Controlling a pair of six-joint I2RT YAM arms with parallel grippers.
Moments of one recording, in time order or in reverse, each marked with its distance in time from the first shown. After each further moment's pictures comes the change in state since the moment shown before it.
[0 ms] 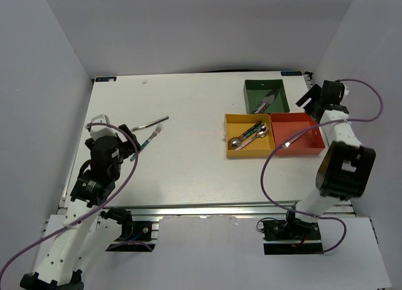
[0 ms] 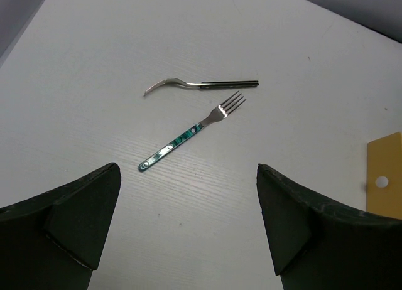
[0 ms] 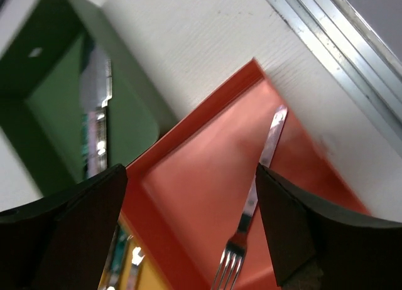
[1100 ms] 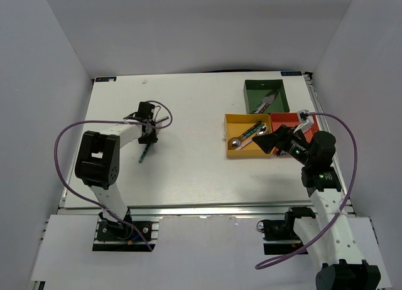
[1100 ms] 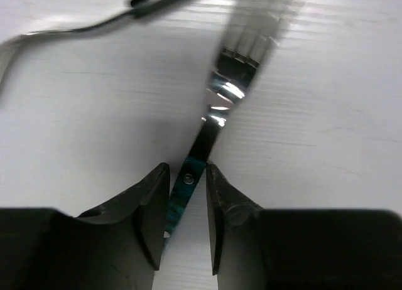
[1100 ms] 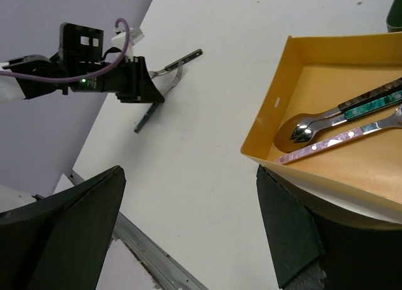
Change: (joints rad) left arm 0.136 1.204 0.309 0.174 0.317 0.201; right arm 0.246 -1.008 -0.700 0.228 -0.731 0.035
